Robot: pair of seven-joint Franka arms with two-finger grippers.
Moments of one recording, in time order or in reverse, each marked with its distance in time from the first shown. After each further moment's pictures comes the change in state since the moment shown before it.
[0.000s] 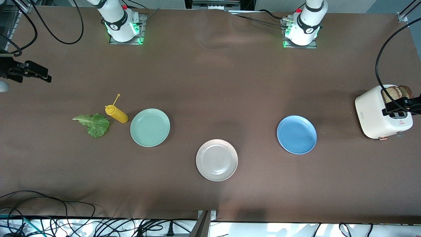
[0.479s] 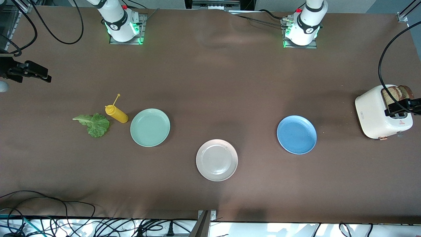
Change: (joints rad) left arm 0.008 0.017 -0.002 -0.002 0.000 -0.002 0.000; right arm 0.000 0.000 0.000 0.000 0.000 0.000 0.000
